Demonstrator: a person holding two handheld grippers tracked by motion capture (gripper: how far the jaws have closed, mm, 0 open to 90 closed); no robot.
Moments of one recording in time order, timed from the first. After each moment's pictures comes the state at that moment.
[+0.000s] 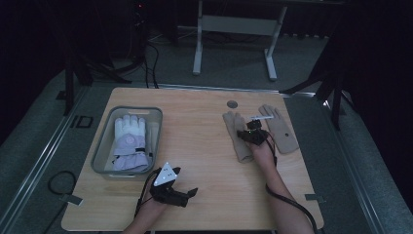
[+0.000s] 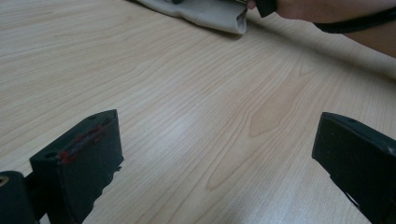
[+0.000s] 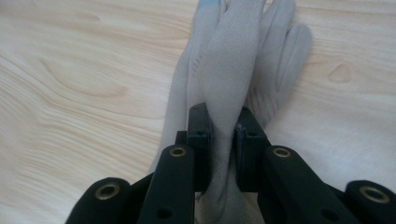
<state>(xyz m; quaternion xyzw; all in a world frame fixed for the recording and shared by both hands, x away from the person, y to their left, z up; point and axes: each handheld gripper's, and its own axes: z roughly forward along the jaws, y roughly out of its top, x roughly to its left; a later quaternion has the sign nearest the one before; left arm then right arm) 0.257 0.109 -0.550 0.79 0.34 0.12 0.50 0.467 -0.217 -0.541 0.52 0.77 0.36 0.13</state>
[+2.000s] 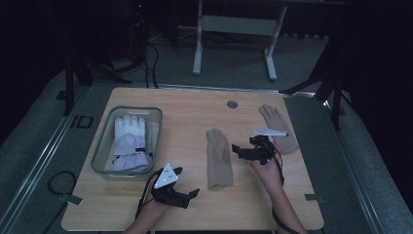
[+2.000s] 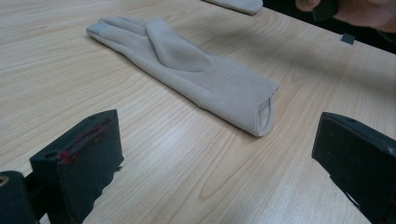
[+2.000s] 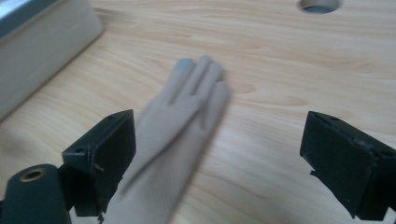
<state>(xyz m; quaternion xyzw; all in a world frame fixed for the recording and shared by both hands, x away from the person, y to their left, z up) 0.255 0.106 -0.551 0.79 0.32 0.13 0.51 0.381 -0.223 -0.502 0.47 0.76 0.43 0.14</state>
